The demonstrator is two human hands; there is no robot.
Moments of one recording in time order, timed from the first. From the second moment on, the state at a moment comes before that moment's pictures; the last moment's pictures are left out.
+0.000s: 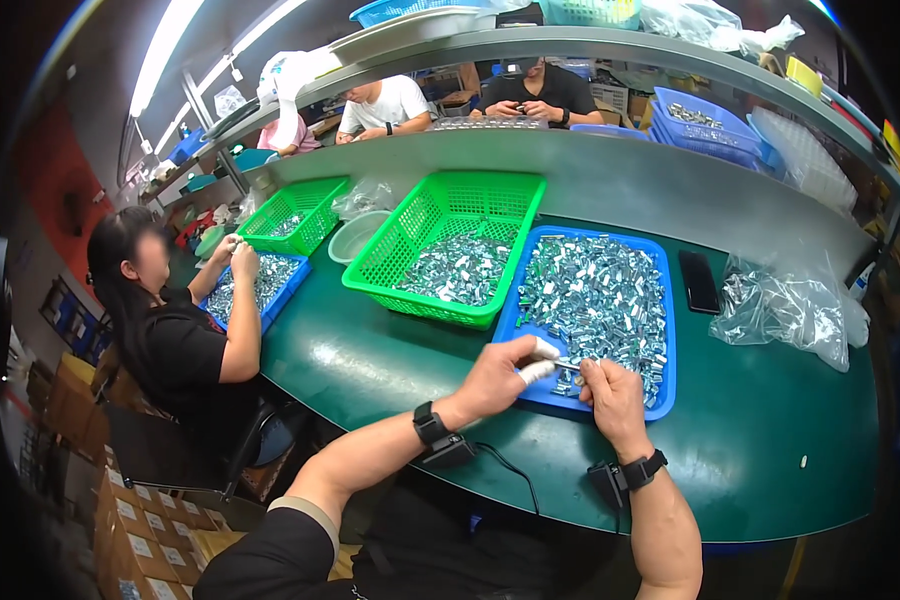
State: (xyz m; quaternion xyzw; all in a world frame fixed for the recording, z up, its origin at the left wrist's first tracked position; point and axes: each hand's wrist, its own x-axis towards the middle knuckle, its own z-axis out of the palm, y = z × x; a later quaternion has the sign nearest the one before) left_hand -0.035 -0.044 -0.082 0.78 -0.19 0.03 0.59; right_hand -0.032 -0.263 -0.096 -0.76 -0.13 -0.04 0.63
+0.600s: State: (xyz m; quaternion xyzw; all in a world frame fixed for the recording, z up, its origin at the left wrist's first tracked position) left_hand 0.043 -0.058 -0.080 0.92 -0.33 0.18 0.13; right_hand -0.031 -0.268 -0.098 -0.72 -0.08 -0.07 0.68
